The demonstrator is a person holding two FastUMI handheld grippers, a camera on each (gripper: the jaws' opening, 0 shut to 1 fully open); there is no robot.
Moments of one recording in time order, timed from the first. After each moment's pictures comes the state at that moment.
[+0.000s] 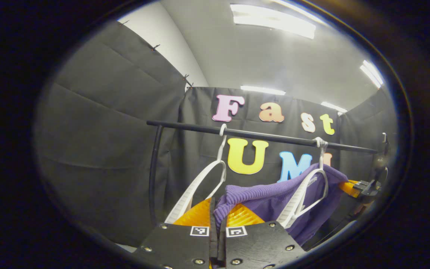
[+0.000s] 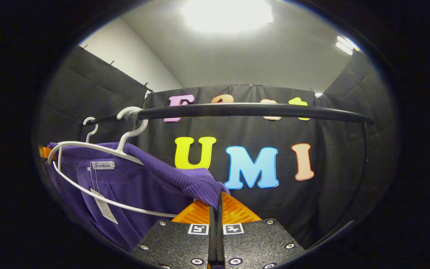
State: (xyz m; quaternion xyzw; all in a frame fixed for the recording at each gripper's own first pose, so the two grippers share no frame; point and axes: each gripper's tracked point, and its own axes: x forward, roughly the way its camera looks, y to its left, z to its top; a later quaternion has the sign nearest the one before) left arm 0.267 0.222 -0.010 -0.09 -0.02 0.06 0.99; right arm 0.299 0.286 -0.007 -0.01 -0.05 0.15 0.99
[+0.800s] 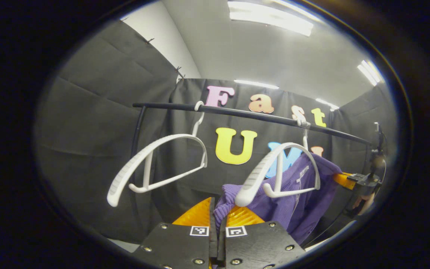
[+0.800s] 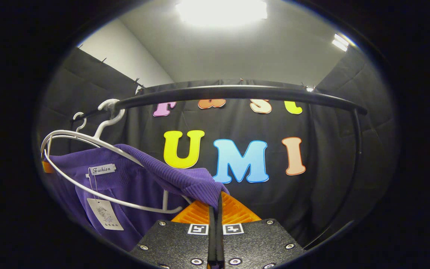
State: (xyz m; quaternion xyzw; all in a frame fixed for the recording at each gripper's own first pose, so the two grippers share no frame) left arm 0.274 0.149 -0.050 -0.09 0.00 0.05 0.99; right arm 0.322 0.240 -0.038 0.00 -0.02 0.13 0.99
